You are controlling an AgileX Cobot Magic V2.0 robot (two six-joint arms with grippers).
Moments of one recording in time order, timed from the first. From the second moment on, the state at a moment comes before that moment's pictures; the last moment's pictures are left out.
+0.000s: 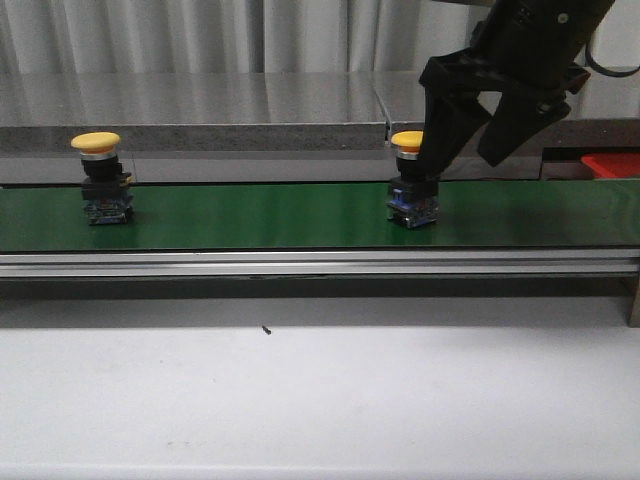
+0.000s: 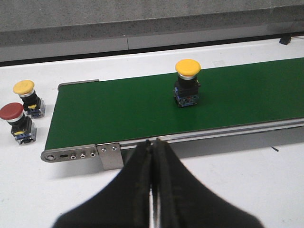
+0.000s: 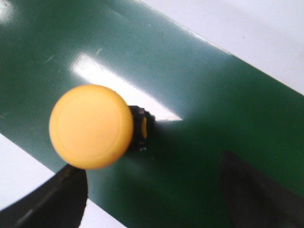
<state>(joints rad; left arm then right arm) -0.06 0.44 -0.54 -0.18 0.58 0.20 0.24 1.78 -1.39 0.31 0.77 -0.40</state>
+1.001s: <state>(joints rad) -0.06 0.44 -0.54 -0.18 0.58 0.20 0.23 1.78 -1.41 0.27 0.77 -0.40</state>
